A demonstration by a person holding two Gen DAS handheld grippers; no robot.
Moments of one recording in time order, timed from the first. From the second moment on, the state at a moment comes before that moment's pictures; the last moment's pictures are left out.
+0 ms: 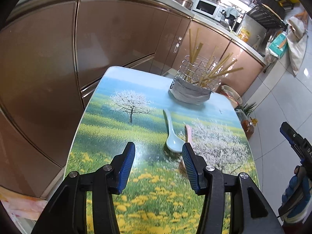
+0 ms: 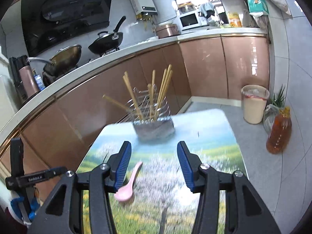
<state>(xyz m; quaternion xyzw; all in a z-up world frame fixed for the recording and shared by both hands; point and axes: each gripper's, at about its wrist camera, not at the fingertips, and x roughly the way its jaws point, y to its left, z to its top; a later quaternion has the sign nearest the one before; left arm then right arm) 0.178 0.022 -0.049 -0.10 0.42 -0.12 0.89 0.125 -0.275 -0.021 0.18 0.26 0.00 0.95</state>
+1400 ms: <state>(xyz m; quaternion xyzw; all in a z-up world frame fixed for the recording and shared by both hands) 0.129 -0.017 -0.044 0.02 0.34 -0.06 0.94 0.121 -0.254 -0.082 0.20 0.32 0.04 0.93</state>
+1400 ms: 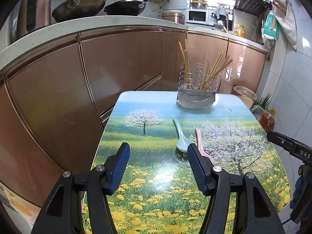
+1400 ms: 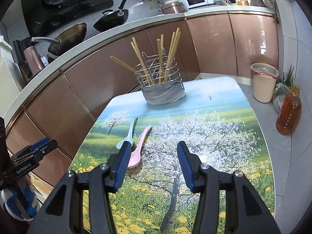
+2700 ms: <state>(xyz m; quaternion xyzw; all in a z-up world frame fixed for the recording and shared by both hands) 0.200 -0.056 -0.060 0.01 0.38 -0.11 0.92 0.116 -0.280 -0.084 0.18 0.36 0.08 0.91</state>
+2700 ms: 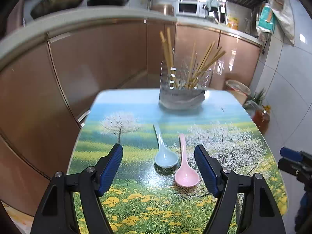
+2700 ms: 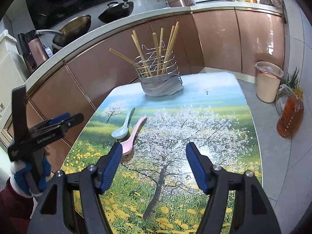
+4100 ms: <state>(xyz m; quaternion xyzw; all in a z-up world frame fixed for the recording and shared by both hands) 0.359 -0.036 -0.180 0.02 0.60 -0.18 0.78 0.342 -0.193 -0.179 0.18 0.57 0.14 0.79</state>
